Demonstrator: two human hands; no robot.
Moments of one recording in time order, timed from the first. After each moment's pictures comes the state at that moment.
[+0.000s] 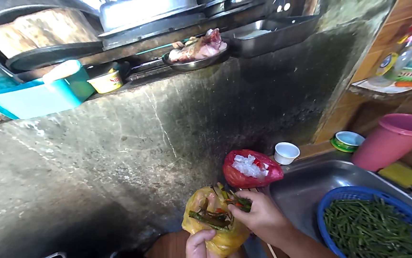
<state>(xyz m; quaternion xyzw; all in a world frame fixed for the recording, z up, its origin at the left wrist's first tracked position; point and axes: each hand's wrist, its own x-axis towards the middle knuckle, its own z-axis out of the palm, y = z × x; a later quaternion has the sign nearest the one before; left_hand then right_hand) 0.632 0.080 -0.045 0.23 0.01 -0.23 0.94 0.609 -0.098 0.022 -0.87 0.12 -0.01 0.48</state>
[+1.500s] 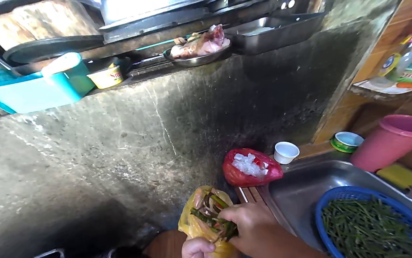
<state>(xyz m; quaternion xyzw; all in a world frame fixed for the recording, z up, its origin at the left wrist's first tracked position) 0.632 0.094 -0.051 0.21 -0.13 -0.26 0.94 0.600 -0.071 0.053 -0.96 -0.05 0.09 0.26</state>
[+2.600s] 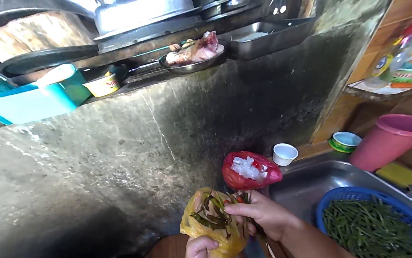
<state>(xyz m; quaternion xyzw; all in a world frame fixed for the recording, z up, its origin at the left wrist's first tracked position) 0.637 0.083 -0.042 0.29 -0.05 -0.25 0.92 0.624 -0.116 0.024 -0.63 0.09 0.14 0.76</state>
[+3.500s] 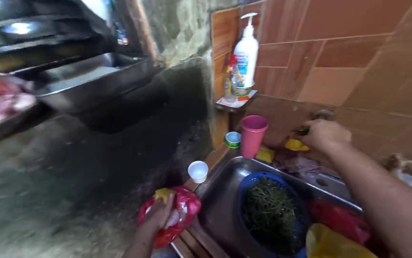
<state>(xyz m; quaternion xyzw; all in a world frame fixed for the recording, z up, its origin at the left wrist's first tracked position) 0.843 -0.185 -0.076 0.87 -0.38 -0.31 0.10 0.469 -0.487 0.065 -0.76 0.64 -0.11 0.06</state>
